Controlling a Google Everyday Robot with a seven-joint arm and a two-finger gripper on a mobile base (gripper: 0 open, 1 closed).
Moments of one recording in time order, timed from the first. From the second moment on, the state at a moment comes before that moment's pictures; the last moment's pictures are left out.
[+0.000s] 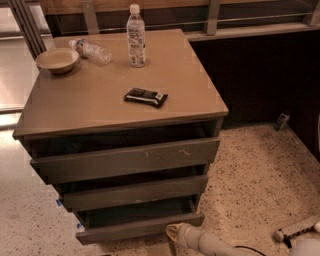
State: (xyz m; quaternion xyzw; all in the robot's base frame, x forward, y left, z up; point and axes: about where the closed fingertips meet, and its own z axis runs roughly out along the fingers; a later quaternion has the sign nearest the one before) arm 0.510 -0.056 0.162 -0.65 0.62 0.04 0.44
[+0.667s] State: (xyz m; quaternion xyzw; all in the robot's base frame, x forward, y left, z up) arm 0.558 -0.048 0.167 -0.65 0.61 0.02 0.47
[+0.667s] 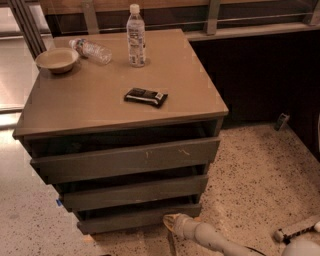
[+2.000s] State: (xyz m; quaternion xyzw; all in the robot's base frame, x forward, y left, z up) arm 0.492 -0.064 0.165 -0.67 0.63 0.19 0.35
